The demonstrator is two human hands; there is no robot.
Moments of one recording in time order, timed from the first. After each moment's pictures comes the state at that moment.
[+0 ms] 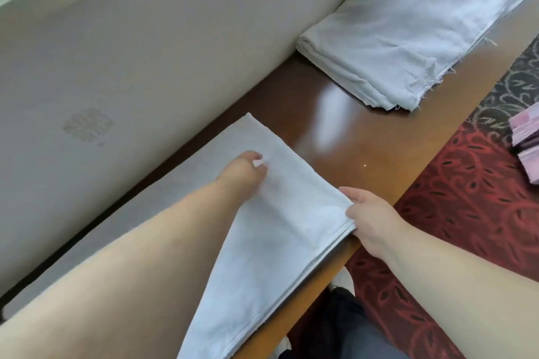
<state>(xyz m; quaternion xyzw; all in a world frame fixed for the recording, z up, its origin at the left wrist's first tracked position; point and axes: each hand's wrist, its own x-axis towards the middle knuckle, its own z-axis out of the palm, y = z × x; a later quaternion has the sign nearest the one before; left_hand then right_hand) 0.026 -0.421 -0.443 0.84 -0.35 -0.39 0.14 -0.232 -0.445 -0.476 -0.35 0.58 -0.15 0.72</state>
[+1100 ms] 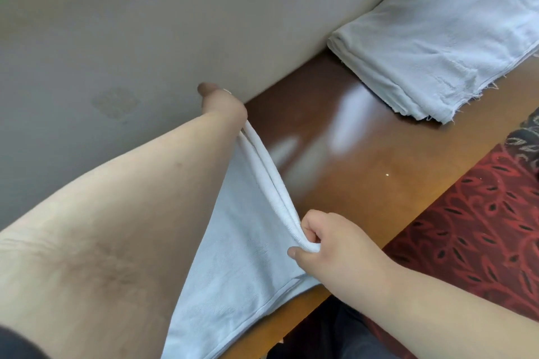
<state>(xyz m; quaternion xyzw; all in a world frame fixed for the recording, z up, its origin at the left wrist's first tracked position) 0.098 -0.486 -0.402 0.95 -0.29 -0.10 0.01 -0.183 -0.389 -0.382 -0.80 0.41 0.01 0.44</state>
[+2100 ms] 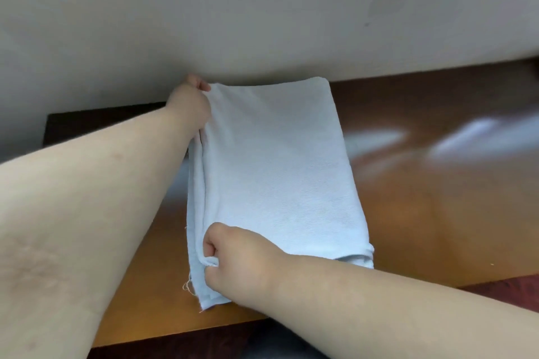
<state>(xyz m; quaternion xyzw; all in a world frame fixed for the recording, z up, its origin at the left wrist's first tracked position) 0.282 -0.058 -0.431 0.92 0.01 -0.19 0.35 0.027 -0.069 -0.413 -0.83 0.06 0.27 0.49</state>
